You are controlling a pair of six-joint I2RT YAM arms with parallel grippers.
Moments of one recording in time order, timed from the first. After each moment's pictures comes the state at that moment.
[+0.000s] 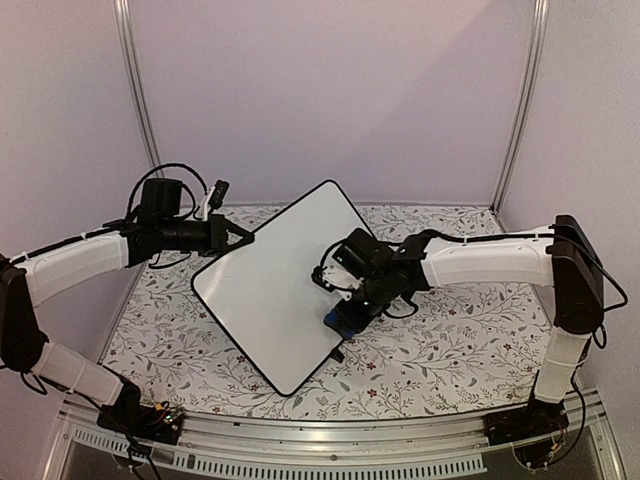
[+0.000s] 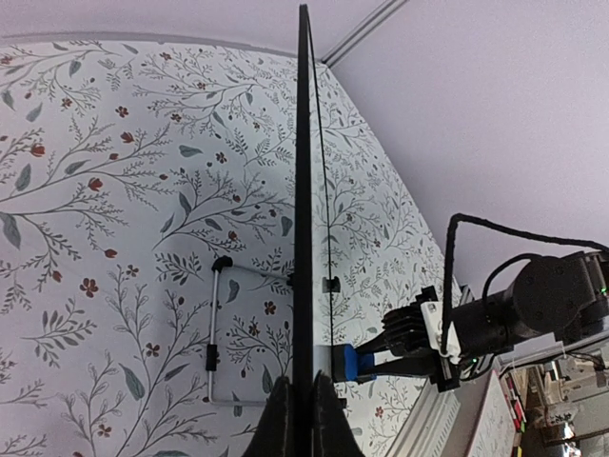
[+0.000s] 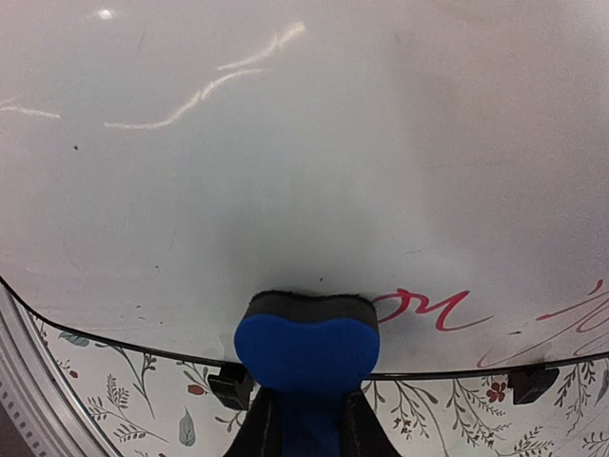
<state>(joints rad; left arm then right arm) -0.35 1.35 0.93 -0.11 0.65 -0.44 1.00 1.87 1.36 -0.59 -0.06 0.10</state>
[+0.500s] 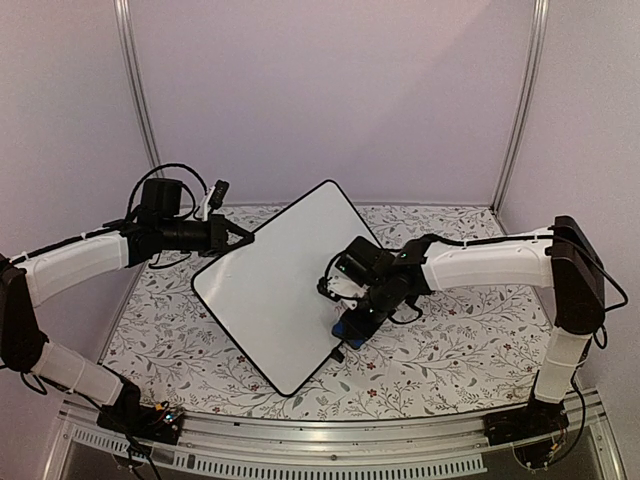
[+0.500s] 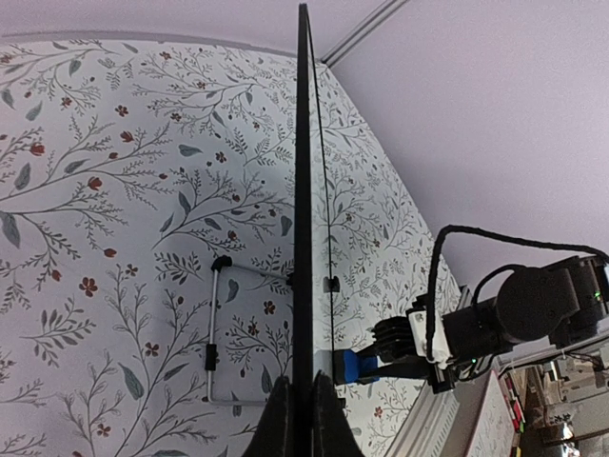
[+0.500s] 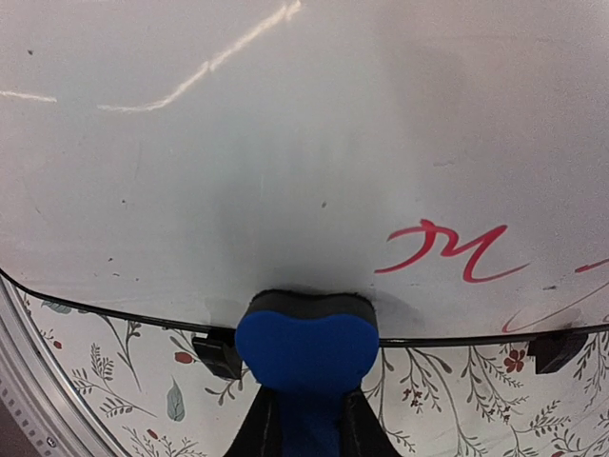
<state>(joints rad) -0.35 1.35 0.93 -0.11 0.65 -0.44 1.00 1.86 1.32 -0.64 -0.06 0.10</state>
